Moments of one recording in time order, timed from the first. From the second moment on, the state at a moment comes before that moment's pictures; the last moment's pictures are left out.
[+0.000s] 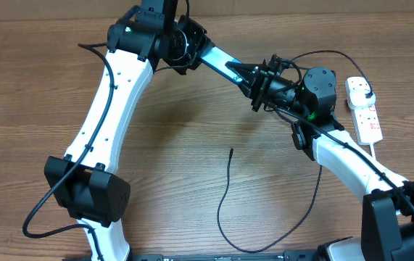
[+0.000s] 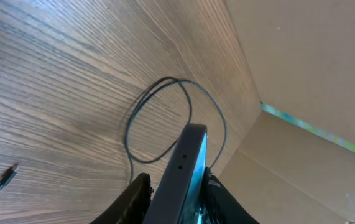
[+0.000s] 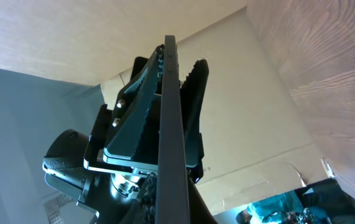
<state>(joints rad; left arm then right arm) -0.31 1.98 2.06 -0.97 0.42 -1.29 0.26 1.60 0.89 0.77 -0.81 2.09</state>
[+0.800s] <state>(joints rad) -0.31 1.97 2.07 -0.98 0.39 -1.30 0.27 1.60 0.89 0.86 -0.82 2.09</state>
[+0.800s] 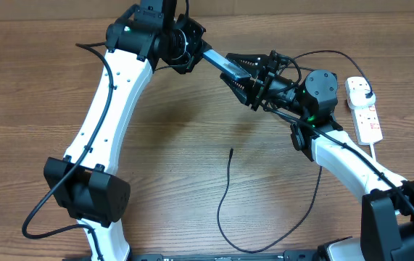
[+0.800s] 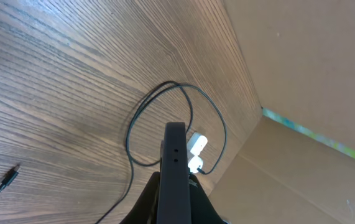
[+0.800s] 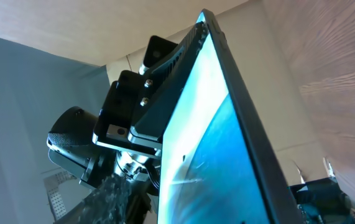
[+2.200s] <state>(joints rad) 0.10 1.97 2.07 -1.09 0.96 -0.59 0.15 1.60 1.34 -0.59 -0.60 1.14</state>
